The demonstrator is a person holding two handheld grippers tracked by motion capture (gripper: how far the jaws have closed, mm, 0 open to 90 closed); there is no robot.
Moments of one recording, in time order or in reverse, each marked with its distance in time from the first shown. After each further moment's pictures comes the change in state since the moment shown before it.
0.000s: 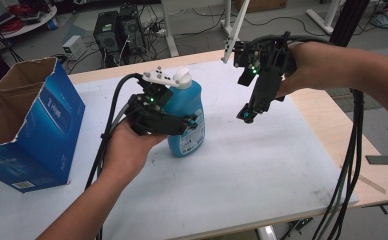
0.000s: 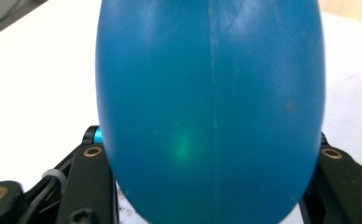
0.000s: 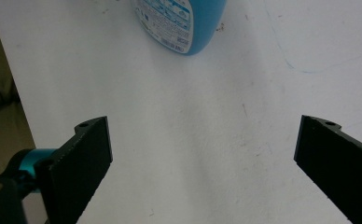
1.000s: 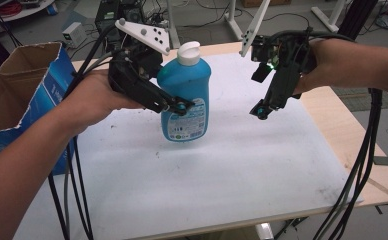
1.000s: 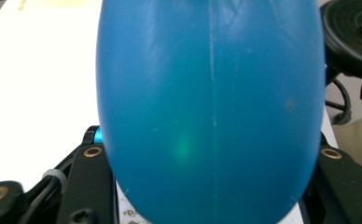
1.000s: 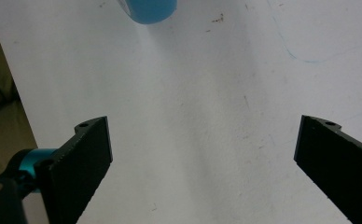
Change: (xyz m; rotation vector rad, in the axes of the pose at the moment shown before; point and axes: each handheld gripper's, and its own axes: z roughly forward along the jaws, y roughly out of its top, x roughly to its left) left arm 0.043 0.033 -0.035 0.015 -0.408 0.371; right arm -0.001 -0.004 0.001 0.015 0.000 0.026
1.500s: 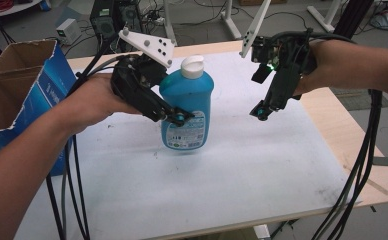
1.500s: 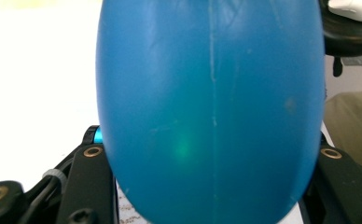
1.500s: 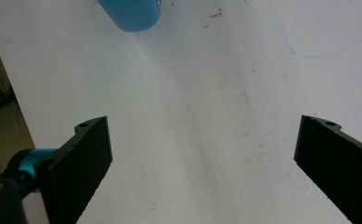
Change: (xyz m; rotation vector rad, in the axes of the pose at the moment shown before) left arm 0.005 -0.011 0.014 0.016 -0.102 0.069; right arm -0.003 0.001 0.004 0.019 0.005 0.013
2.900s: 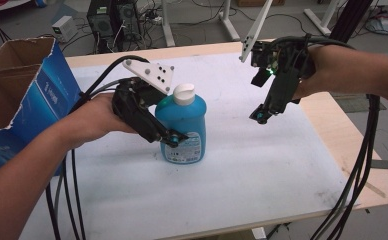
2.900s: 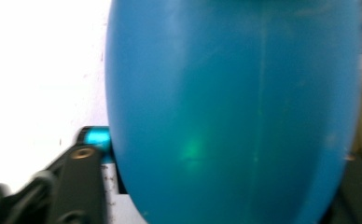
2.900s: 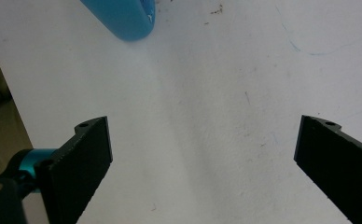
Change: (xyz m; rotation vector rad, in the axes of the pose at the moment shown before) left arm -0.005 -0.031 0.015 0.017 -0.042 -0.029; right arm -0.001 0.004 0.005 0.024 0.003 0.007
